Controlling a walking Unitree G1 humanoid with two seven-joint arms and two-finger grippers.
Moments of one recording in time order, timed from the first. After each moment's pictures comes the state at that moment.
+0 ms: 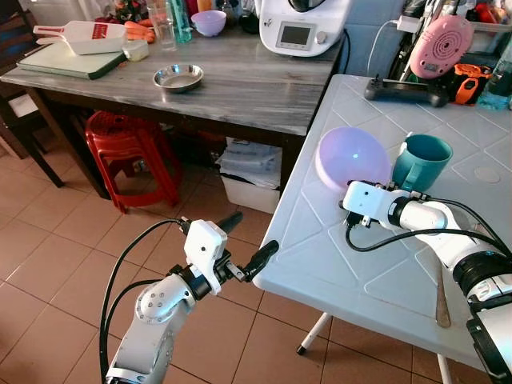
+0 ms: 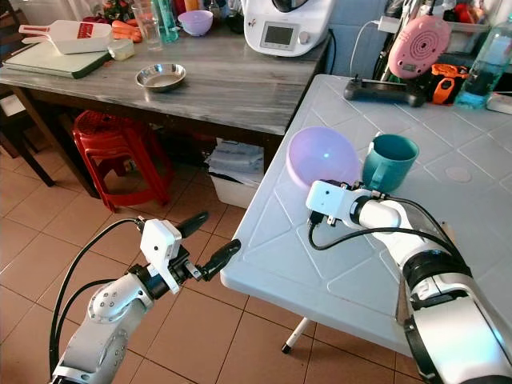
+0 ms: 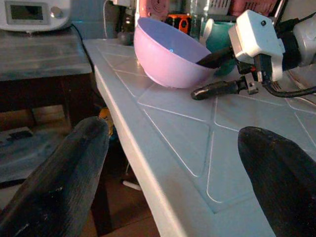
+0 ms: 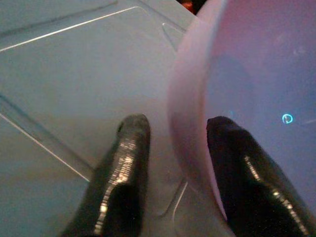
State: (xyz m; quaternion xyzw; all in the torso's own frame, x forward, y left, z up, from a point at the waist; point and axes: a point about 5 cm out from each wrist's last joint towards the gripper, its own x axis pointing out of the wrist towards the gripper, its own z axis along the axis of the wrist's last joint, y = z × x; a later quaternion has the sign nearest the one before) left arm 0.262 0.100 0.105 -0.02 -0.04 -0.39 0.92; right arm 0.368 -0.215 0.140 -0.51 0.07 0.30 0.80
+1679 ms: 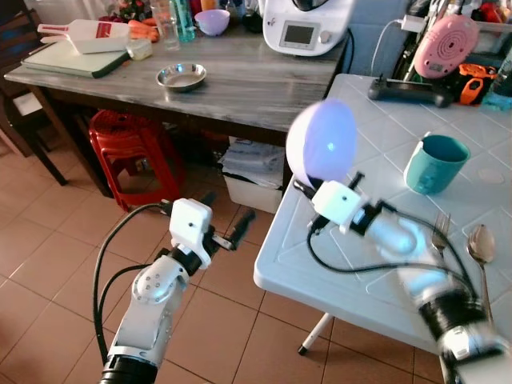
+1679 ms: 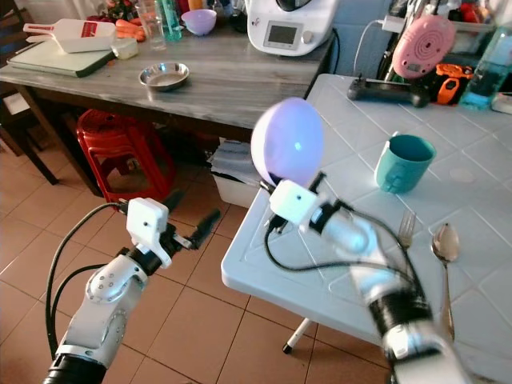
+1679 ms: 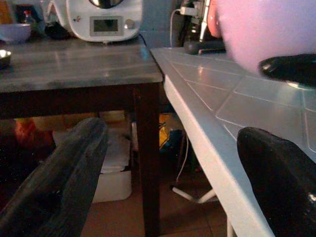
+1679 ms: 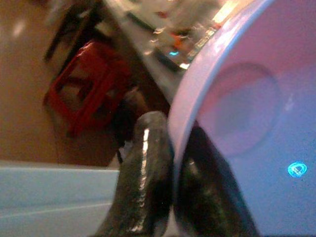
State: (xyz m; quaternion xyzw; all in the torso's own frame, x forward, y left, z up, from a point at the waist) left arm 0.292 0.118 0.113 -0.01 -0.05 -0.27 0.96; right arm 0.326 -0.141 0.154 -0.32 -0.14 0.30 0.89
